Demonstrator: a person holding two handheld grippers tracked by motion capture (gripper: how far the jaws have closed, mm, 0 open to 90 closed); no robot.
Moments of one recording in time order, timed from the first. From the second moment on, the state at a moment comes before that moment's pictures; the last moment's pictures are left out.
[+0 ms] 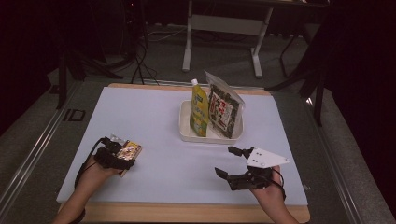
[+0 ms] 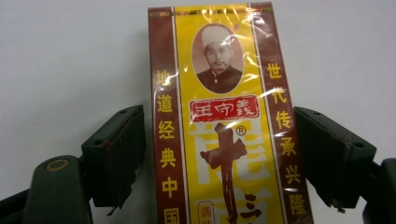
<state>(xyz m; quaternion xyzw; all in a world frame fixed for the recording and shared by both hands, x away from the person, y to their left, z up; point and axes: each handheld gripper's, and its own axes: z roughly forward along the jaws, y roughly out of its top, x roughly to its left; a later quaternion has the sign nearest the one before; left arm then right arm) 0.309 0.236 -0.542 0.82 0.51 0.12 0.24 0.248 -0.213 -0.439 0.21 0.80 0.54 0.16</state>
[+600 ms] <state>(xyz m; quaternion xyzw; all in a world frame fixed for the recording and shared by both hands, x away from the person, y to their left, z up) 0.312 0.227 -0.534 0.84 0.48 0.12 0.22 0.249 -0.213 -0.441 0.23 0.81 0.52 0.15</state>
